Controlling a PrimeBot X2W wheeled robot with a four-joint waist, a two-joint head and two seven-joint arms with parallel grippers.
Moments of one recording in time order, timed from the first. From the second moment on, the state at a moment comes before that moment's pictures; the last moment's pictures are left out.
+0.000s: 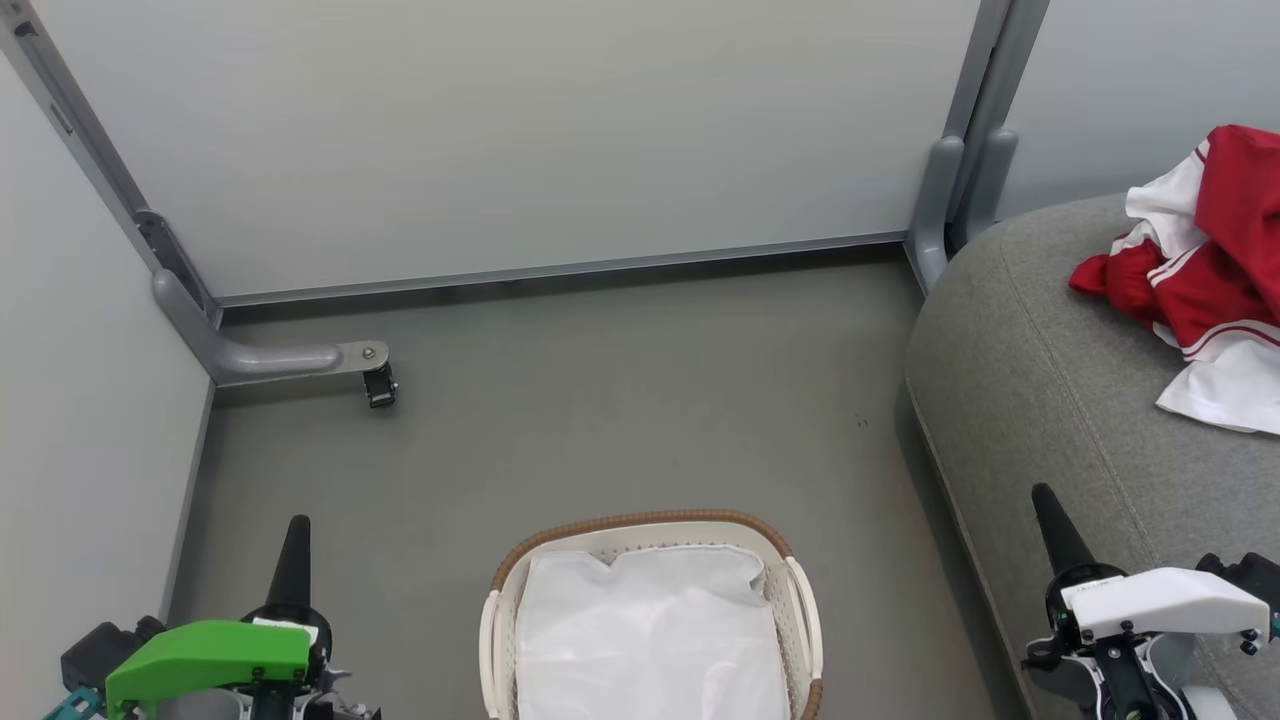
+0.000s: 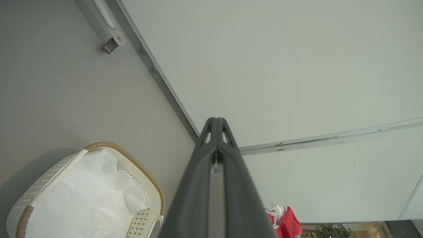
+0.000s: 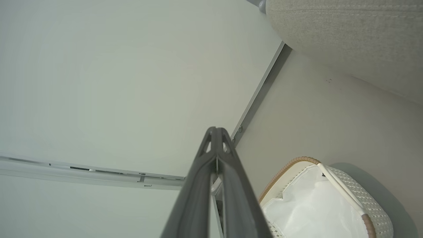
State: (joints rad) left arm -0.05 0.05 0.04 0.28 -1.30 -0.10 0.03; right arm -0.07 -0.04 -0.08 0.27 1.26 0.13 0.02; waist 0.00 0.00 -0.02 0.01
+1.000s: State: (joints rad) left arm -0.08 0.05 0.09 0.26 -1.52 -0.12 0.09; right arm -0.09 -0.05 -0.10 0.25 1.51 0.13 0.09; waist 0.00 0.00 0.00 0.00
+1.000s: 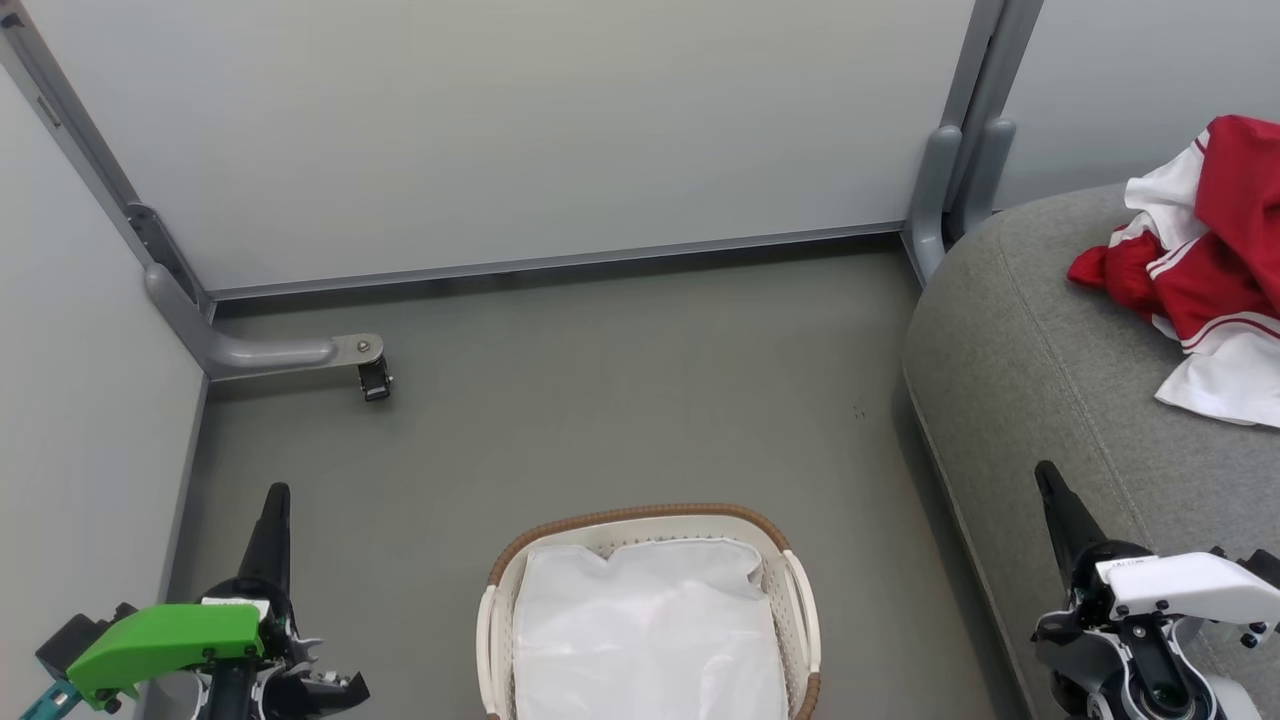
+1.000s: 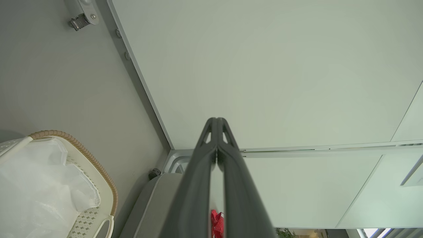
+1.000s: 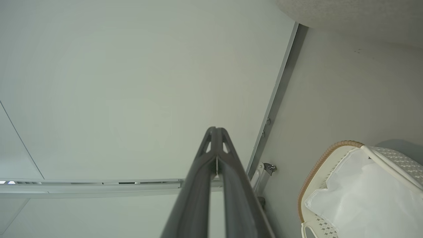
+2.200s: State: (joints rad) left arm -0.10 0.05 0.11 0.24 -1.61 -0.13 0.11; right arm -0.10 -0.05 -0.11 0.25 1.61 0.13 0.12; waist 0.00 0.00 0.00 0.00
